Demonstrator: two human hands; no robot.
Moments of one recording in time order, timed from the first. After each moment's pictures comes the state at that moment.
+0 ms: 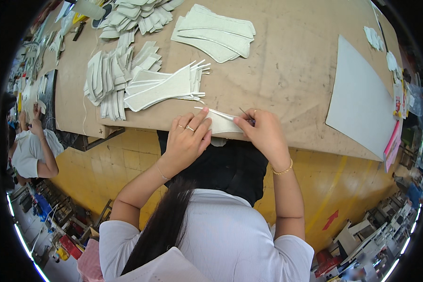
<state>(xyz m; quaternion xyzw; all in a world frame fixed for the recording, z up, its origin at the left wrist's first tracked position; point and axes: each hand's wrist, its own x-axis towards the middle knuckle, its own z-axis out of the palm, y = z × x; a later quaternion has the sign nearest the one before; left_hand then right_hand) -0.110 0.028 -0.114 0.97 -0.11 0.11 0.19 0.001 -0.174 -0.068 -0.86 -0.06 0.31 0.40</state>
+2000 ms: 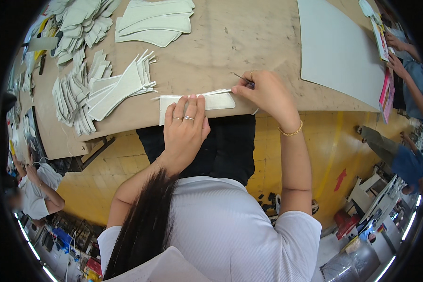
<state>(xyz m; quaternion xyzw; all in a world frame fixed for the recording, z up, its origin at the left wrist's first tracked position) -0.098 -0.044 -0.110 0.98 -0.14 0.09 0.10 0.033 -0.242 -0.053 -0.91 -0.07 0.29 0.29</state>
